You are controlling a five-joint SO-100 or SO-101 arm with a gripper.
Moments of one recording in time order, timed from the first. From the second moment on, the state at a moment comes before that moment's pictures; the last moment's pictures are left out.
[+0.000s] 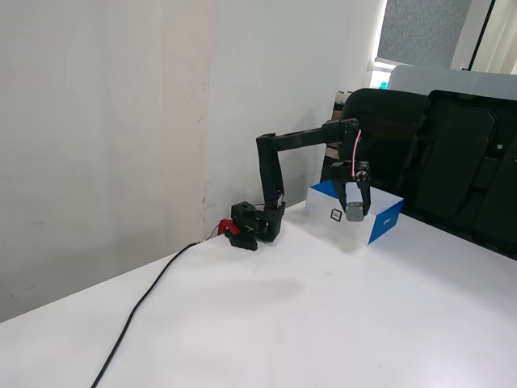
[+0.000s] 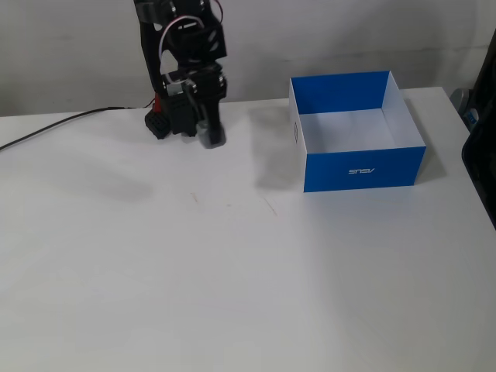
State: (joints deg) arm 20.6 106.6 78.0 104.7 -3.9
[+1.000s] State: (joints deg) arm 60.8 110.3 87.8 81.7 -0.9
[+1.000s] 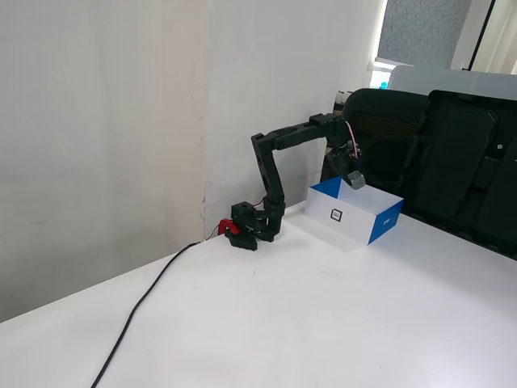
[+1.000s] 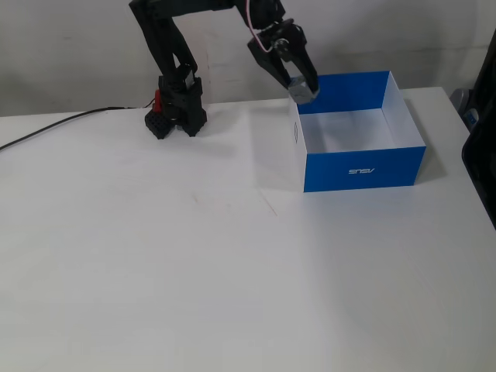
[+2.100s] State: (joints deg) arm 68.4 90.4 84.1 67.1 0.5
